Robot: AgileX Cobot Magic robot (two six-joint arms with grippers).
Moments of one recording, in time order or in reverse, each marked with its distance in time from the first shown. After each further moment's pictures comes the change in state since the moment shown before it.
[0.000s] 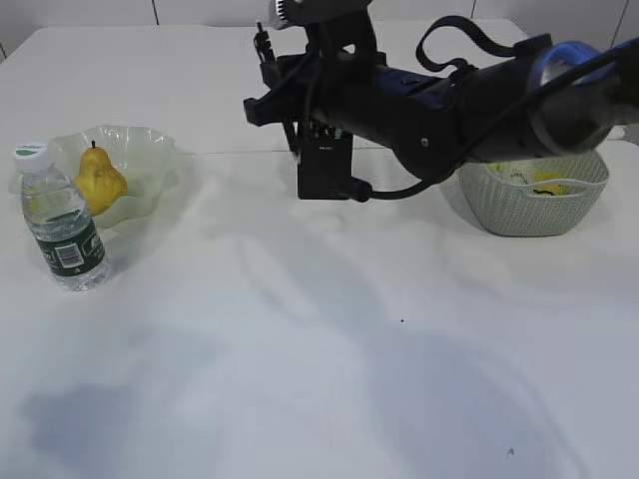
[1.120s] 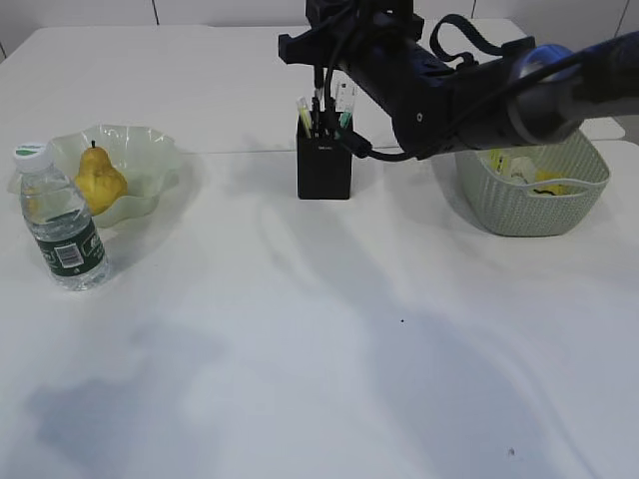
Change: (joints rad) left arm 0.000 0.000 0.000 -0.016 -0.030 0.000; right arm -0.074 0.100 -0.122 0.239 -0.225 -0.140
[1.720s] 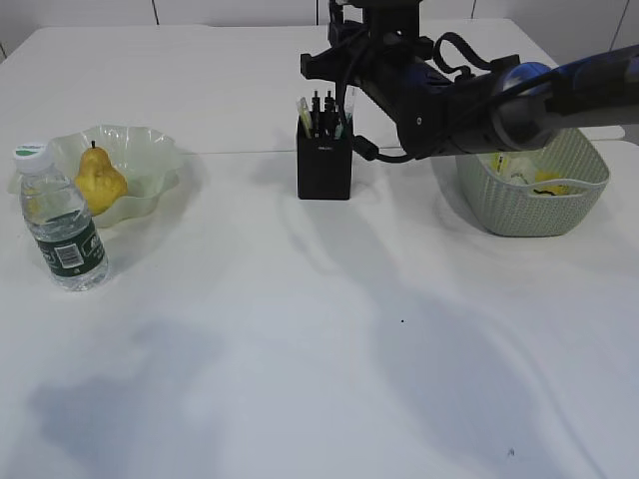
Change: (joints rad) left arm 0.000 0.000 0.000 -0.002 -0.009 0.000; right arm -0.053 0.120 -0.125 0.046 0.066 -0.040
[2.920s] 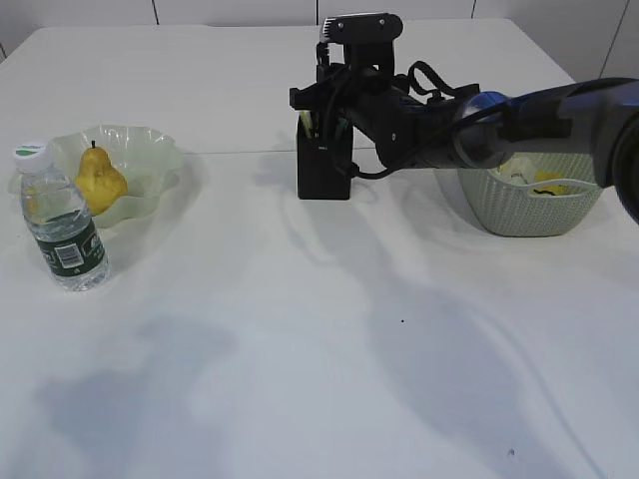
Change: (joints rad) left arm 0.000 0.000 0.000 0.000 -0.049 0.000; right arm -0.005 0.165 -0.181 0.039 0.144 0.000
